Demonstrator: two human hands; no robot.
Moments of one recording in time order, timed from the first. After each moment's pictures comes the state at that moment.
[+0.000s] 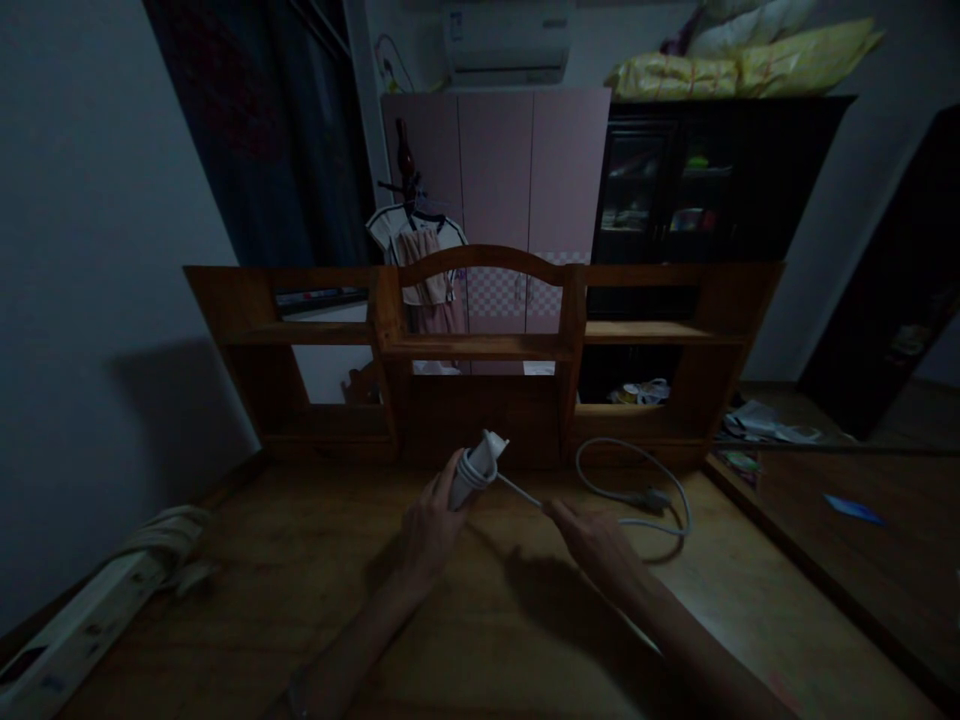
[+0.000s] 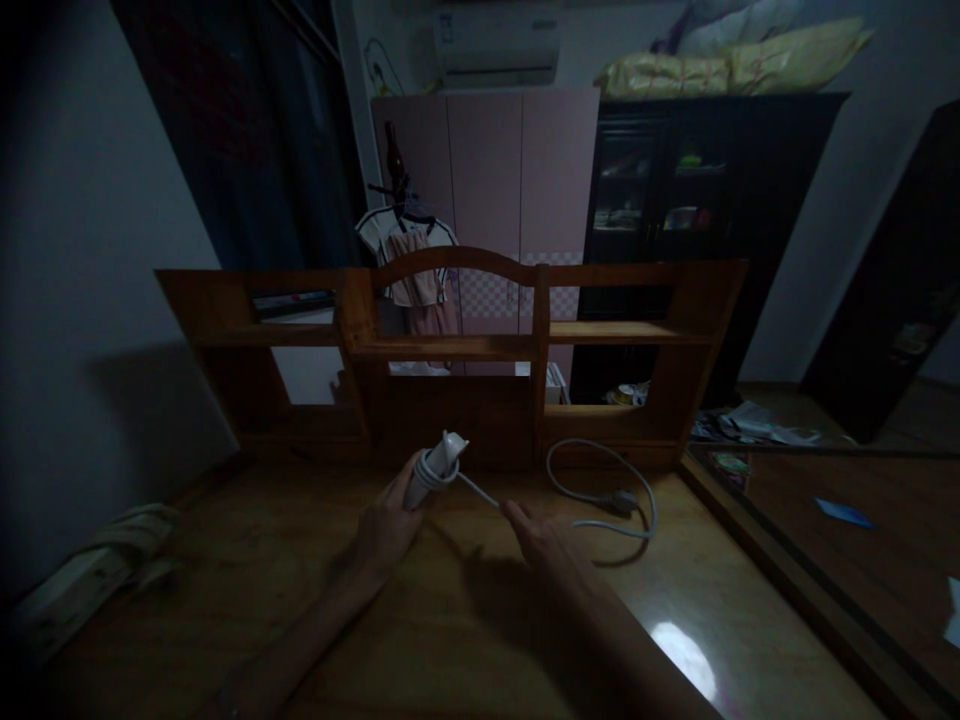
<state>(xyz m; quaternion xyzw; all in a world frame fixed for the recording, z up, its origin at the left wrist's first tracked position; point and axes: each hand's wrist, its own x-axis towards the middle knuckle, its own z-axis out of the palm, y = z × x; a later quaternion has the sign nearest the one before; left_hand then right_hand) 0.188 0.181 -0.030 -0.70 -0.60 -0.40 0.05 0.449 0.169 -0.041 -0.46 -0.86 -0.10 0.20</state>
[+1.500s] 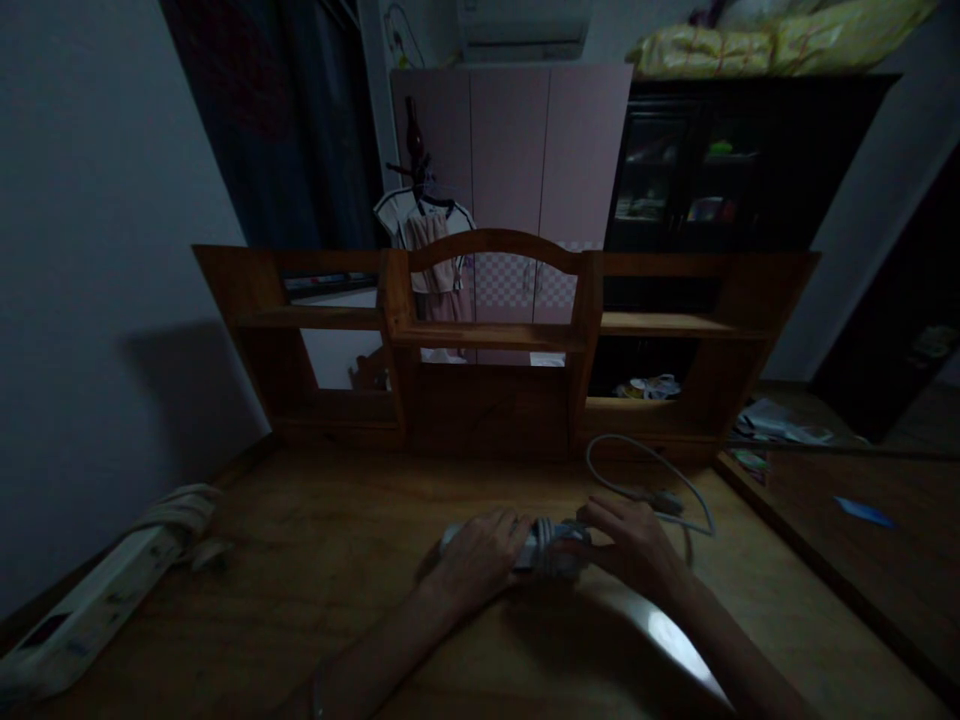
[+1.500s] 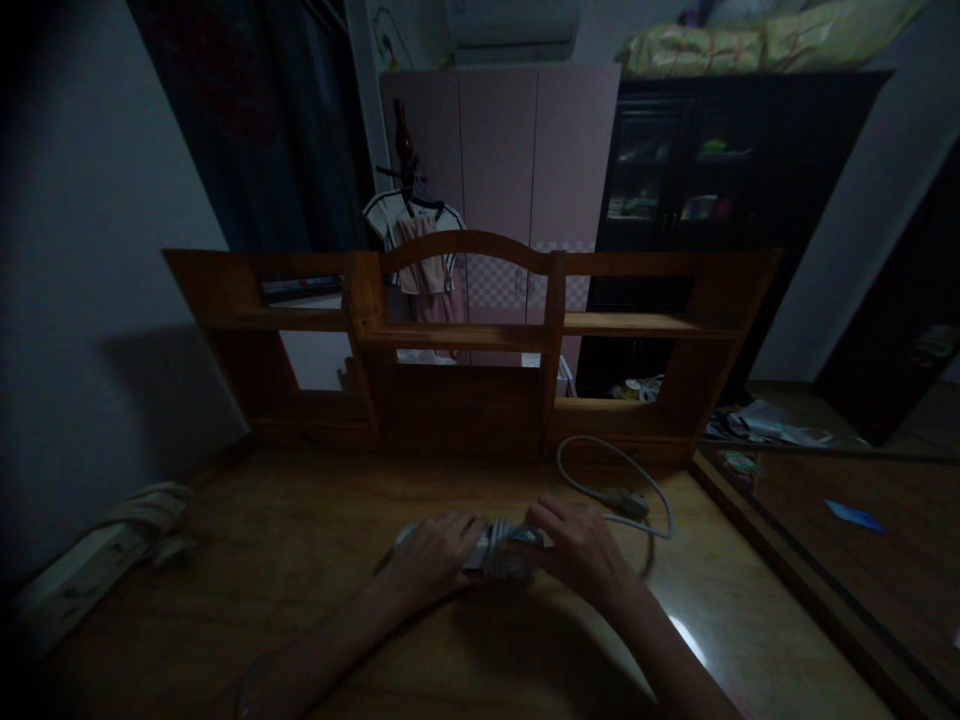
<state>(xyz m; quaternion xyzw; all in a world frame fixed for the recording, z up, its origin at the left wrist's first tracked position) 0.227 0.150 -0.035 -0.90 -0.40 -0.13 0.09 0.467 0.158 -0.012 -0.34 -0.88 -0.11 0.32</state>
